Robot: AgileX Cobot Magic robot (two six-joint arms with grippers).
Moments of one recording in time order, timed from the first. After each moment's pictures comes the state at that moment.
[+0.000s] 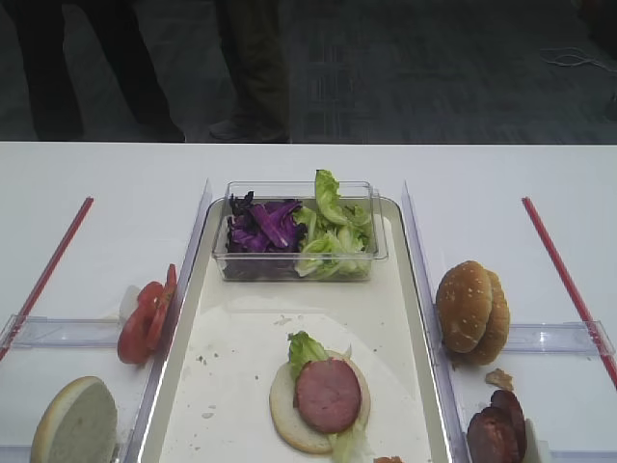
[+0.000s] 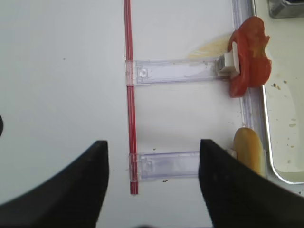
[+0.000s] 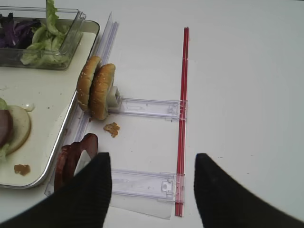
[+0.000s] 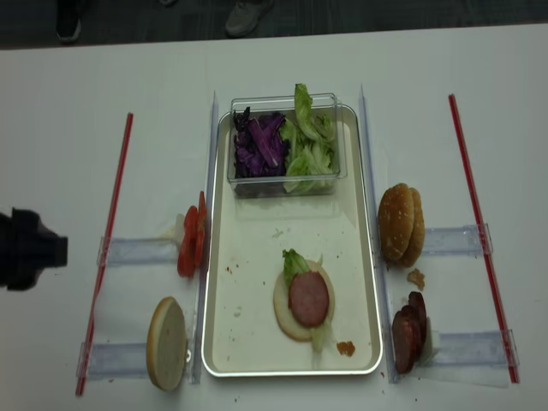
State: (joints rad) left arm -0.06 0.86 -0.85 0.05 1.12 -0.06; right arm 0.00 -0.02 -0.47 0.15 1.14 -0.10
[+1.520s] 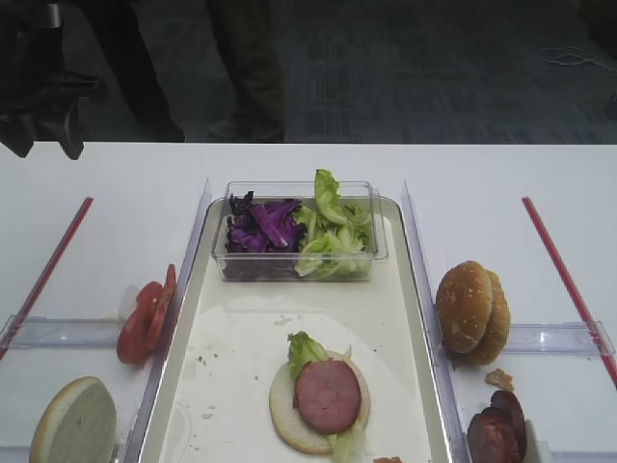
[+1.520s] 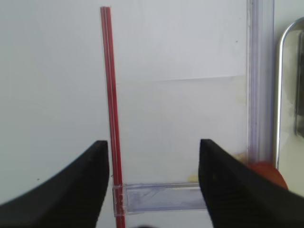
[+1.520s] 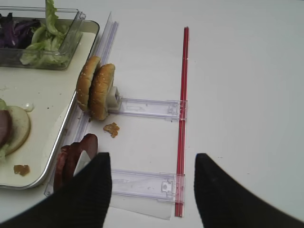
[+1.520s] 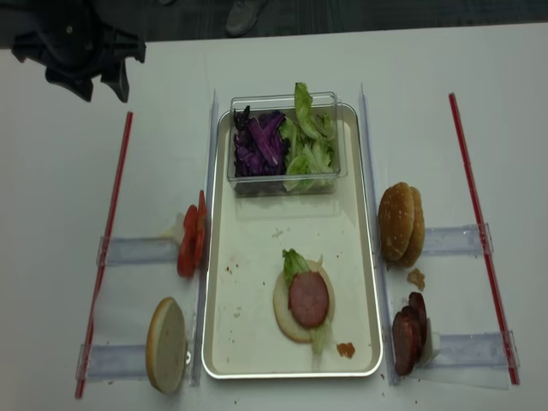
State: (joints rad) left arm -0.06 1.85 -1.66 0.03 1.22 -0.05; right arm 0.00 -0.02 -0.47 0.15 1.14 -0.10
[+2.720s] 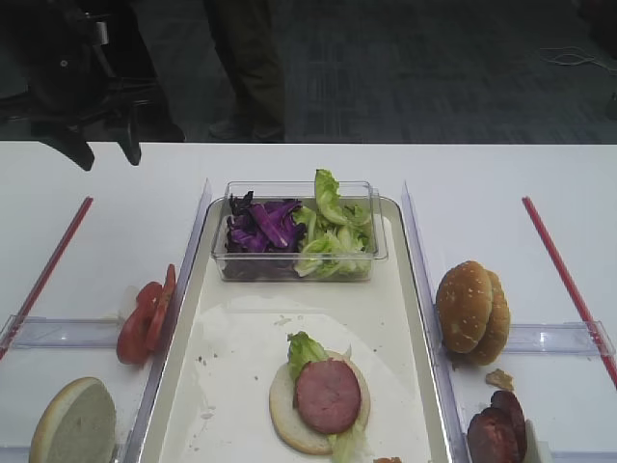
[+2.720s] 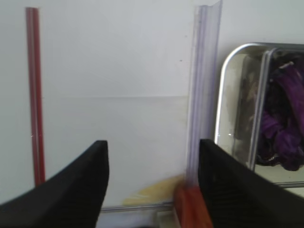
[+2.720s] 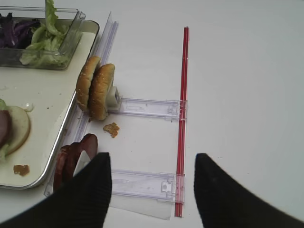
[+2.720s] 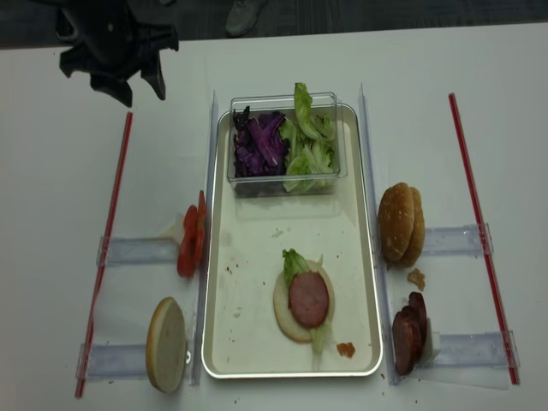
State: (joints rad) left arm -0.11 1.98 -1.77 -0.09 1.22 -0.16; right arm 0.00 -0.02 -0.47 0.15 1.14 -0.10
